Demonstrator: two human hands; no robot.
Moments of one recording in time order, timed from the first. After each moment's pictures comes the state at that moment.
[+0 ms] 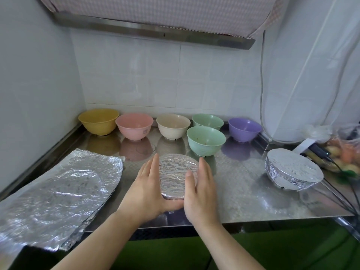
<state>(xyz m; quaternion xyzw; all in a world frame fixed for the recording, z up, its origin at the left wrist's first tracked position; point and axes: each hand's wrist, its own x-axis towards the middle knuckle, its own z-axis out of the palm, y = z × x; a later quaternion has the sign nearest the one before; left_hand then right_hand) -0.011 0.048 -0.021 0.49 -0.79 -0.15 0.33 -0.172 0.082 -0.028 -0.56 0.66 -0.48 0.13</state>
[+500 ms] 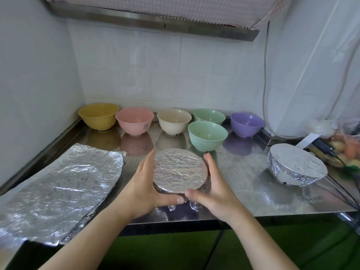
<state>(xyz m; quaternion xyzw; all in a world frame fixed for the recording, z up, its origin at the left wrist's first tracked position) 0.006 0.050 -0.011 0.47 -0.77 -0.30 0.33 -0.232 0.089 -0.028 -0.62 0.56 -0.42 0.35</state>
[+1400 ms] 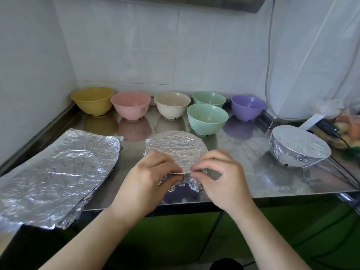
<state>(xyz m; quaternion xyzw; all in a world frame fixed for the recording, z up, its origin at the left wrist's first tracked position) -0.011 0.073 -0.021 0.29 -0.85 -0.02 0.45 -0.231 0.106 -0.024 -0.71 0.49 -0.50 0.05</state>
